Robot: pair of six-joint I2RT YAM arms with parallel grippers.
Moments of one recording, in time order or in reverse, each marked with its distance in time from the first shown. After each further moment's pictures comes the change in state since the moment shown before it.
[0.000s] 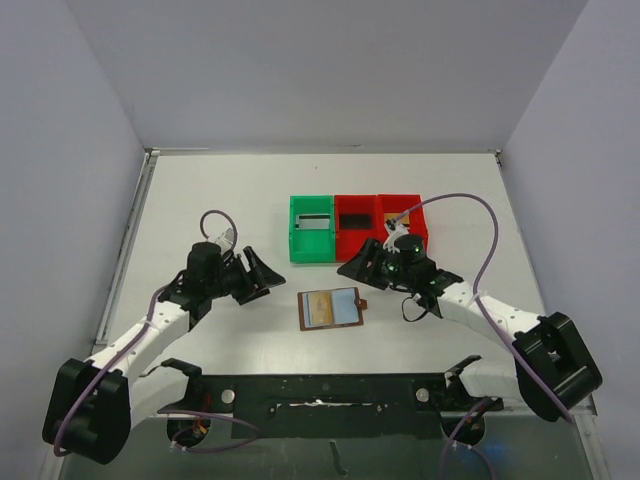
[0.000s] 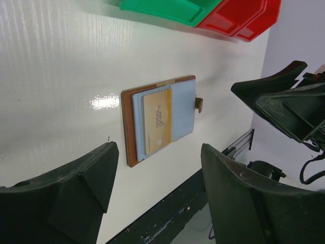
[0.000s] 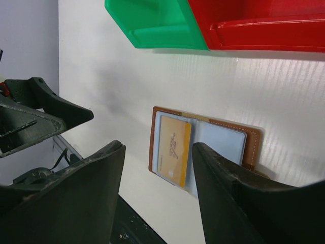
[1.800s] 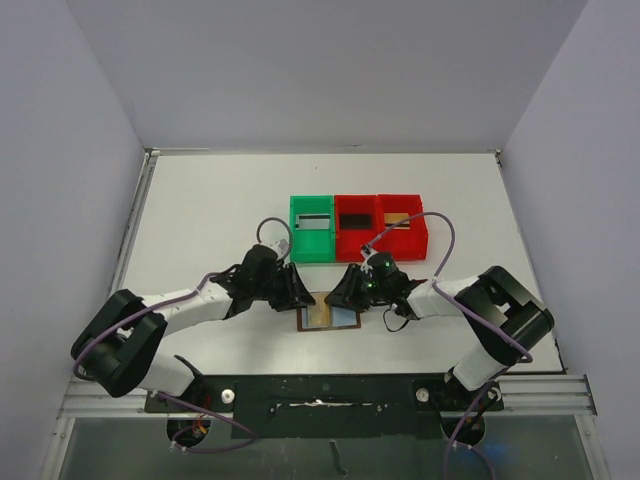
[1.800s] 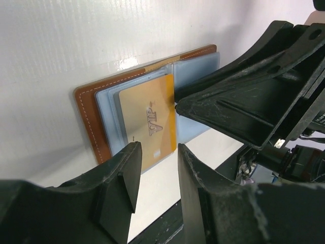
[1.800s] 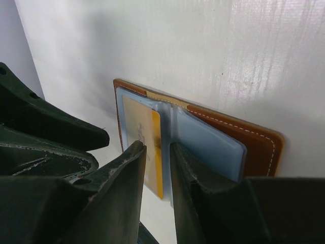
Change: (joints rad) left arm -0.333 0.373 0.115 0.122 -0.131 -0.018; right arm 0.124 0.360 -0.045 0.249 -0.048 0.153
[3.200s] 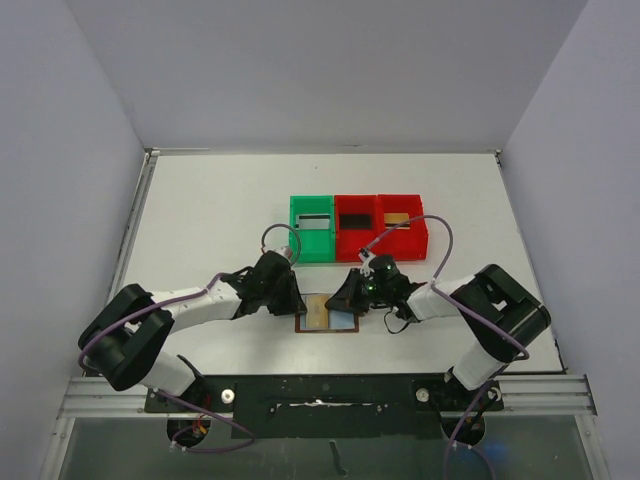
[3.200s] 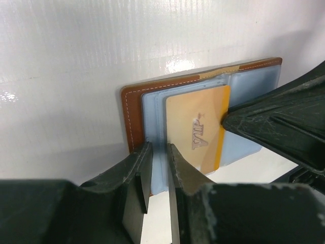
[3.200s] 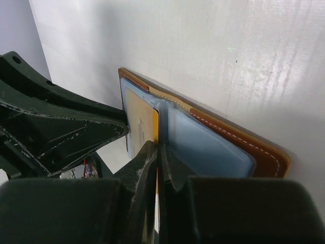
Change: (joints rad) left arm -0.085 0.050 0.048 -0.151 -0.216 0.072; right arm -0.005 0.040 -0.024 0.088 -0.076 0.012
